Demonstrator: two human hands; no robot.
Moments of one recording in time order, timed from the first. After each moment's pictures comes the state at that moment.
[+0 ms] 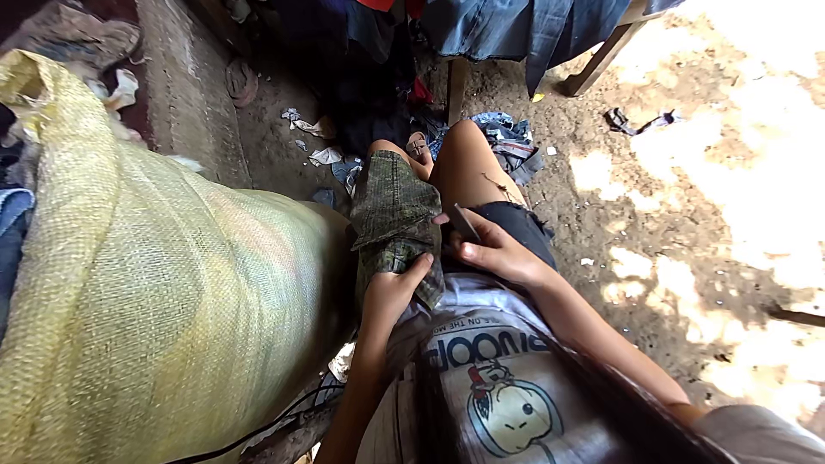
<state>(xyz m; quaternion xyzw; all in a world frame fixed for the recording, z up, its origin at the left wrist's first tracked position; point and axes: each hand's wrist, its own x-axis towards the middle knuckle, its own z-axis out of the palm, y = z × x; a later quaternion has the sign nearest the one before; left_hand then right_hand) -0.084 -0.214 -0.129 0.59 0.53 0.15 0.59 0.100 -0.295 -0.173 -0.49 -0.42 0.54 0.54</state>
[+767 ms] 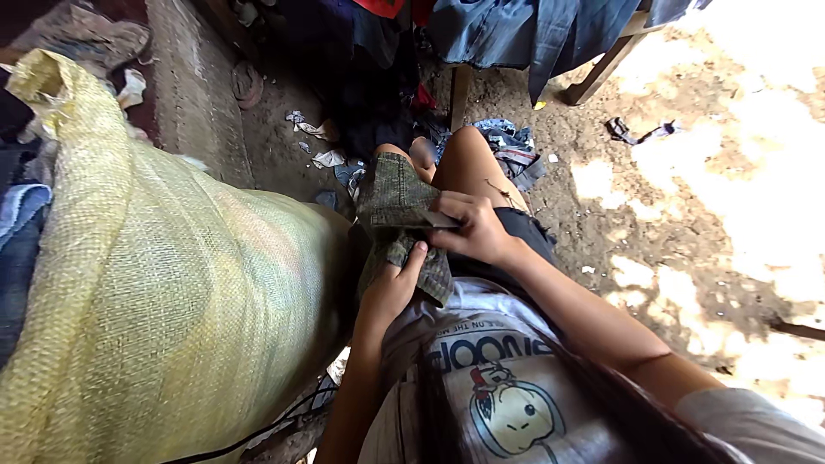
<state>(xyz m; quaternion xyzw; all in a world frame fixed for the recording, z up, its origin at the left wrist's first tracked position) -0.083 -0.201 -0.114 0.71 0.45 0.13 0.53 0.103 -0.237 -0.175 -0.54 -0.67 0.10 0.50</state>
